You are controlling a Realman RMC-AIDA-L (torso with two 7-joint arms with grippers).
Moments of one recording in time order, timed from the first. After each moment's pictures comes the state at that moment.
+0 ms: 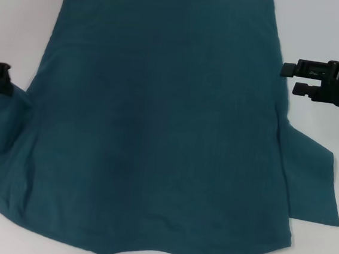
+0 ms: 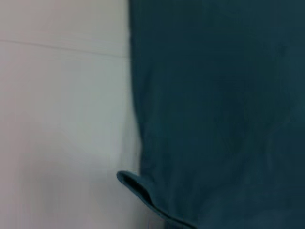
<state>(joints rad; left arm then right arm) -0.79 -1.98 0.66 1.07 2.84 1.49 -2.76 0.73 1.90 -0.58 -0.57 -2.09 -1.36 2.42</state>
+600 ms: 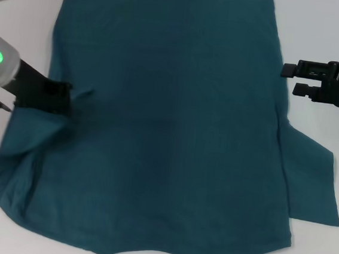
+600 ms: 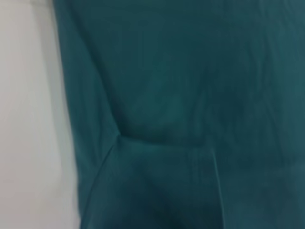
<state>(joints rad) -0.86 -2.07 0.75 1.01 2.84 1.47 -2.88 0.73 1.90 -0.58 -0.57 -2.09 -1.36 2.42</state>
